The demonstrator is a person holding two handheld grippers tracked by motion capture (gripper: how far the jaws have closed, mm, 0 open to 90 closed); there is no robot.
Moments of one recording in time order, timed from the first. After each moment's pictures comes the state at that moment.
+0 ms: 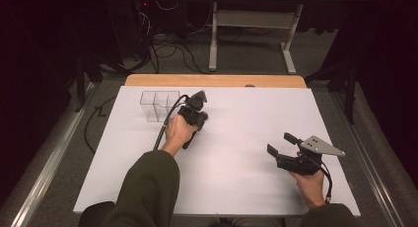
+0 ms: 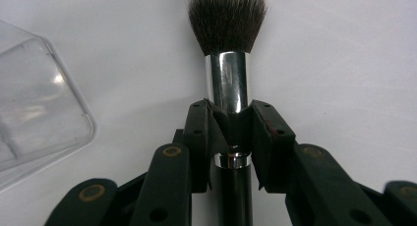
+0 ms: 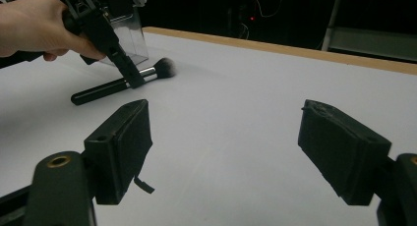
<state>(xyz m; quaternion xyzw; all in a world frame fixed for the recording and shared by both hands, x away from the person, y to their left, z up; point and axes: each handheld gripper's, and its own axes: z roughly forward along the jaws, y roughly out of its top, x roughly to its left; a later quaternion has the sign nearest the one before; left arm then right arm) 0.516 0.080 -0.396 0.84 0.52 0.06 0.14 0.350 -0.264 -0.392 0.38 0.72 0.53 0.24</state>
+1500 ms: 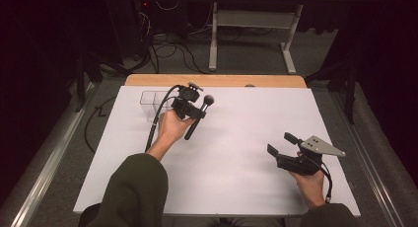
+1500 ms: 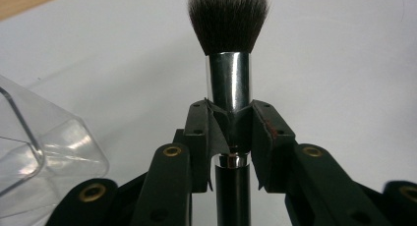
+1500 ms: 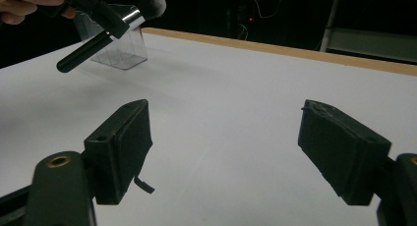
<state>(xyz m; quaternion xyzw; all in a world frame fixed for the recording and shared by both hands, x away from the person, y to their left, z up) 0.480 0.099 -0.331 0.83 0.45 0.10 0.31 0.350 -0.265 -0.392 0.38 0.72 0.53 0.24</state>
